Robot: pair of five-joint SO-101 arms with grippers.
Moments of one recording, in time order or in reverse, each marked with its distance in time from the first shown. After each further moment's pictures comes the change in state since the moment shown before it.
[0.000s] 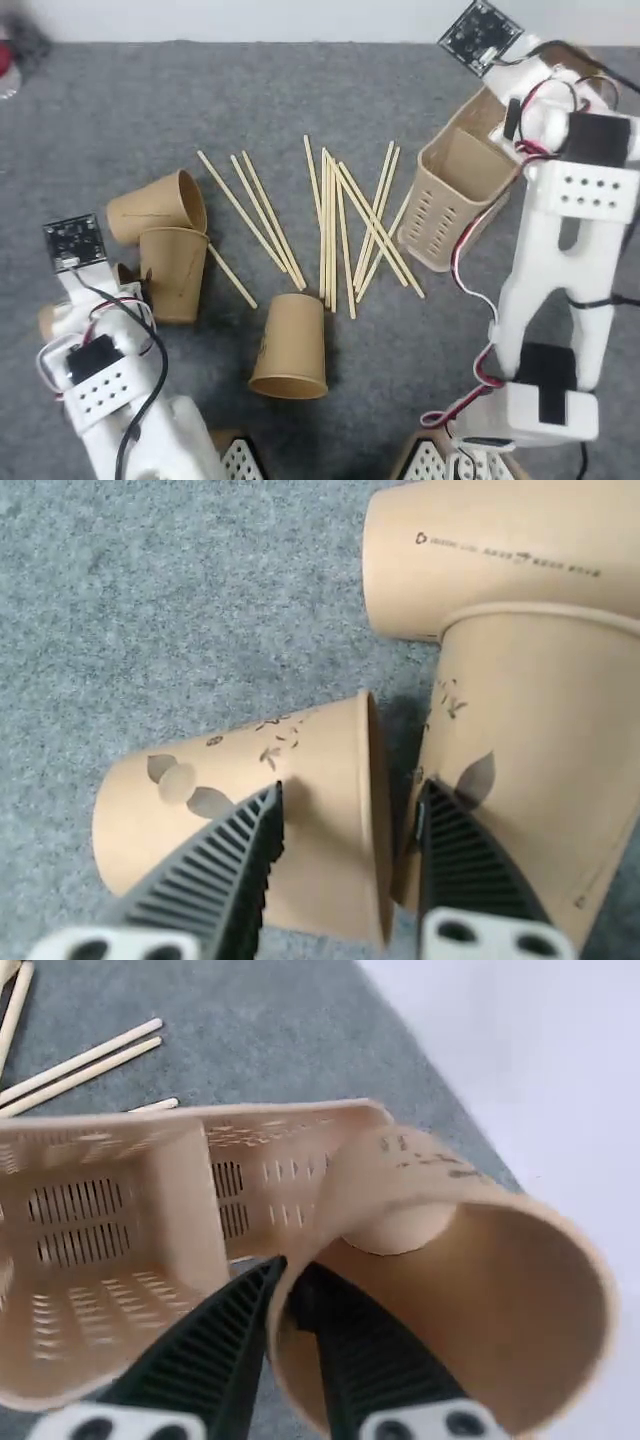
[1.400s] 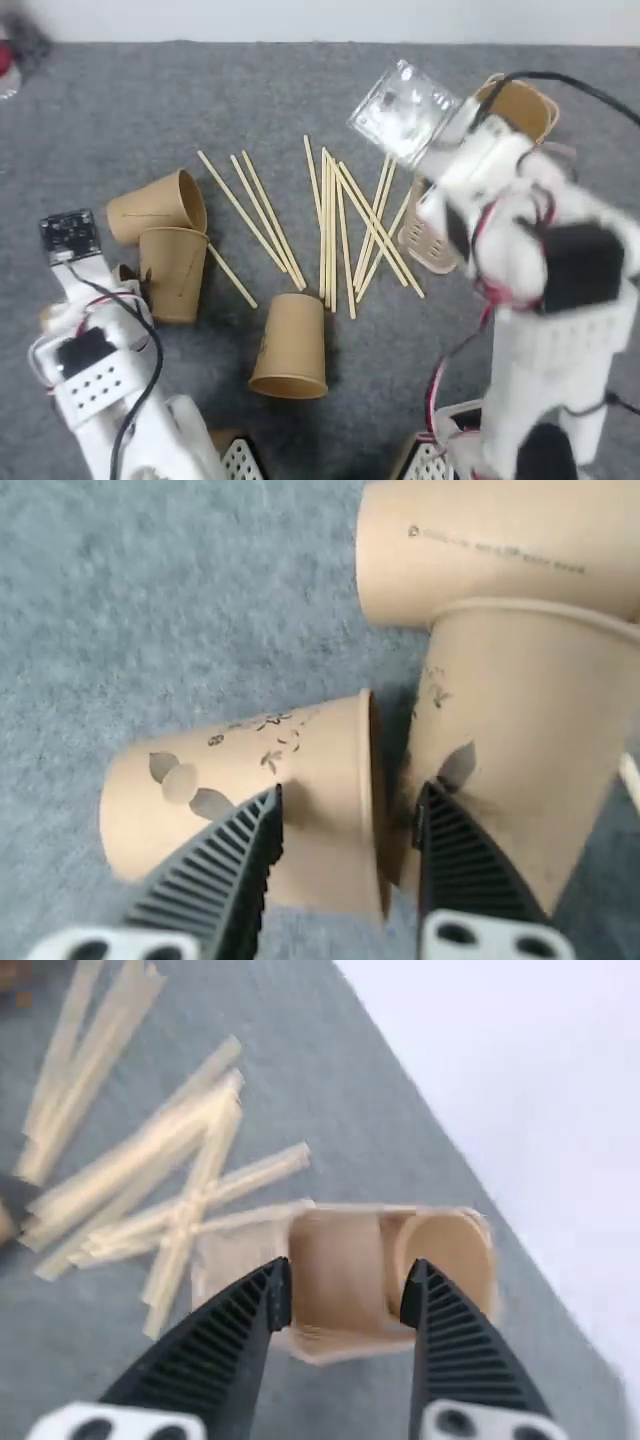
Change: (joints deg) left arm -0.3 0.4 -6.6 7.9 0.0; right arm -21.9 -23.9 1.4 16.8 -13.8
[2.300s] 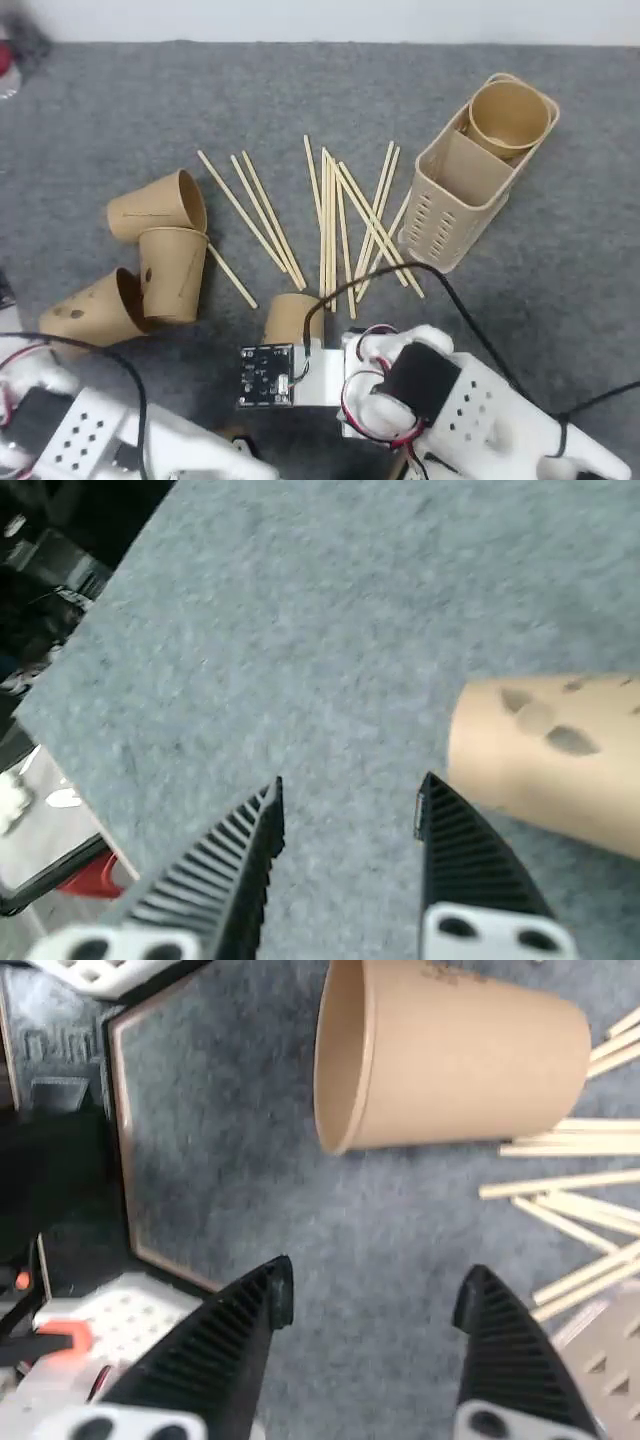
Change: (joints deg) left arm -32.7 -10.8 -9.0 8.8 -20.5; right arm -45.2 -26.7 66.5 -3.3 -8.5
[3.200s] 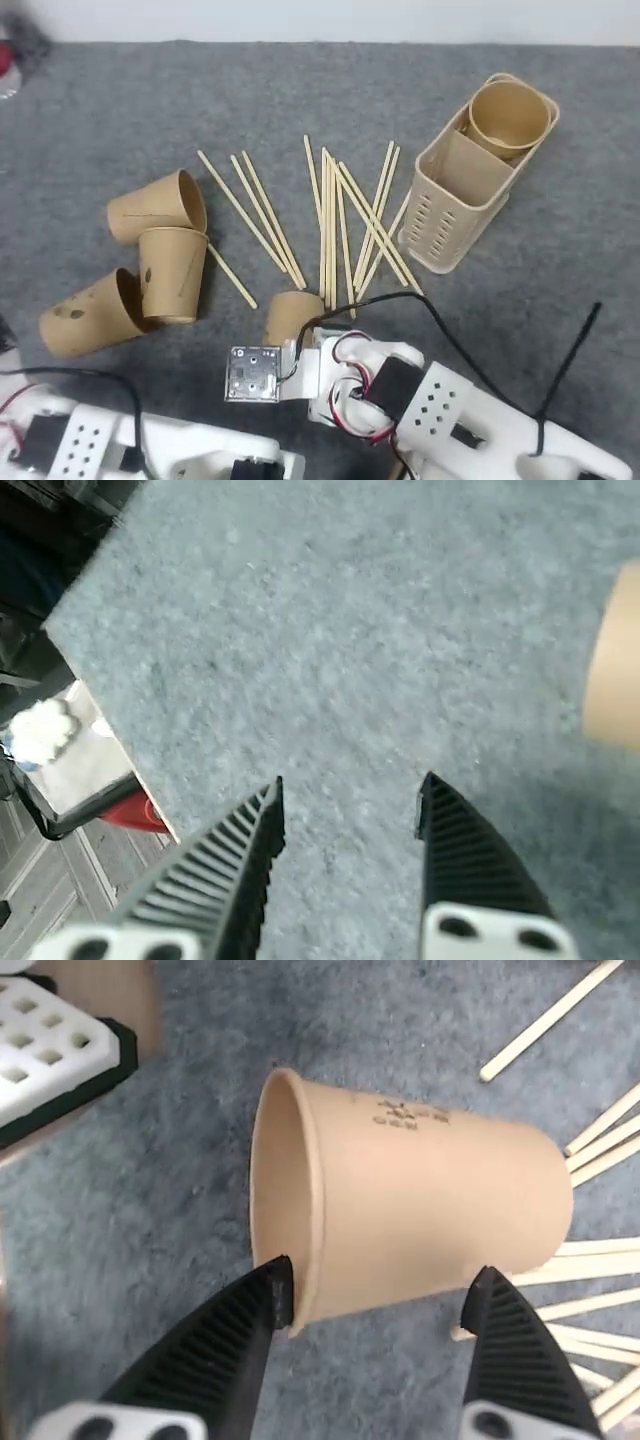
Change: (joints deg) left arm -12.6 0.0 17.4 -17.2 -8.2; right arm -0.3 -0.1 24.7 -37.6 -0.7
